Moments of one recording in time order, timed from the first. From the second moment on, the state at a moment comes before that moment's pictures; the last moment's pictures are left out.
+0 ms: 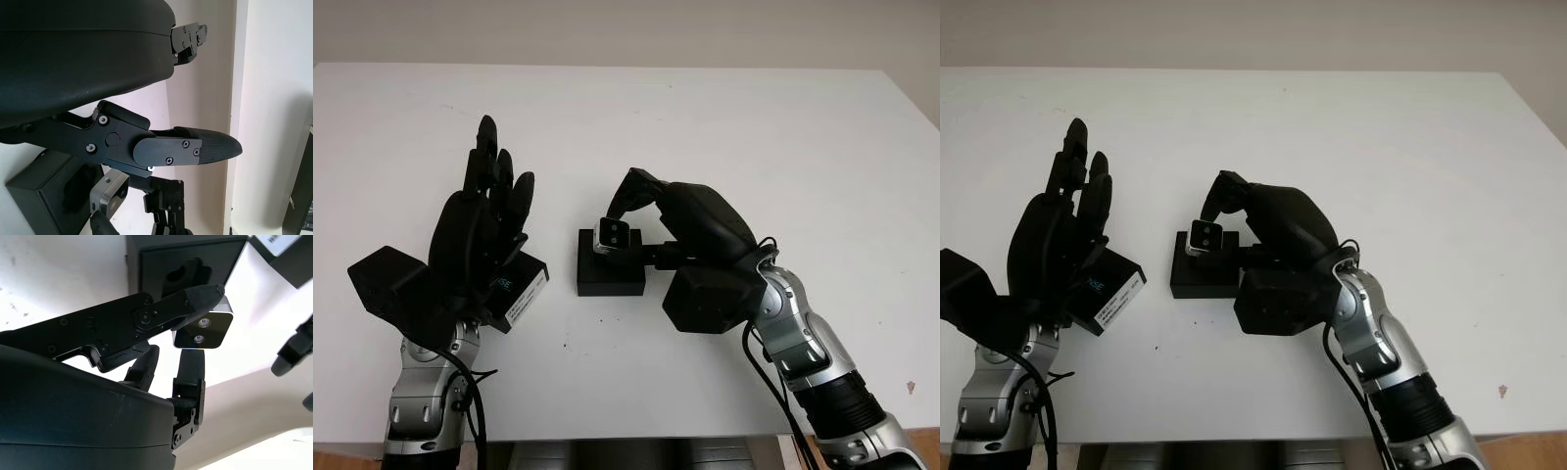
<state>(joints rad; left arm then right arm) -0.13 0.16 0.15 -0.23 -0.20 0.10 -0.16 -0.42 -0.35 0.28 0.01 -0.59 -0.09 0.17</state>
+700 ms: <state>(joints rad) -0.13 0.15 0.14 -0.22 -0.21 0.10 -0.15 -0.43 -0.34 0.32 -0.06 -0.69 -0.01 0.25</state>
